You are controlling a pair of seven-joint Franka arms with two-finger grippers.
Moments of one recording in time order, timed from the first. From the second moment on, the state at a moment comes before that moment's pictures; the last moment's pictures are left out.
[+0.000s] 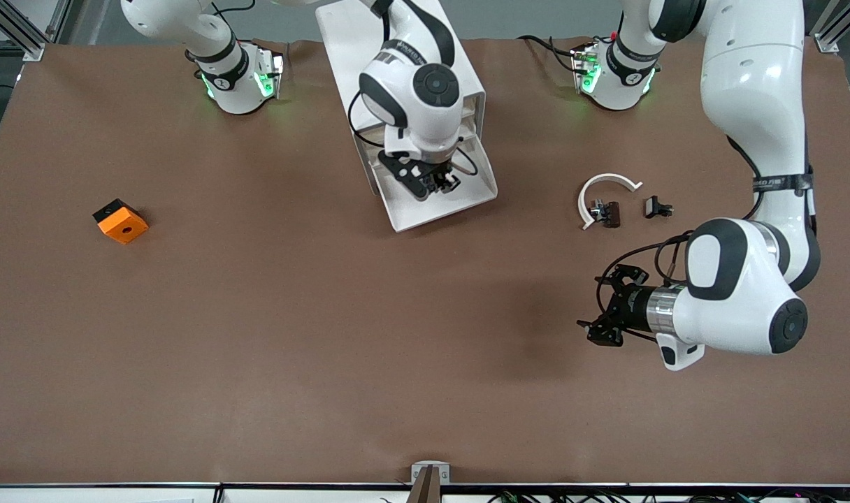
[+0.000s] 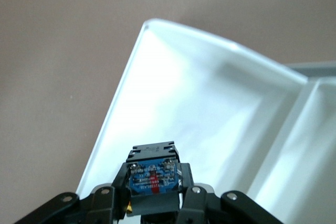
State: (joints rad) left arm -0.26 0.72 0.15 -1.18 -0.49 1.63 -1.15; right arm 0.99 0.48 -0.04 -1.64 0.09 2.06 1.72
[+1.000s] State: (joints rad) left arm -0.31 0.55 0.06 -1.25 -0.23 1.60 -0.86; right arm 1.04 0.56 -0.04 -1.65 0.09 2.18 1.81
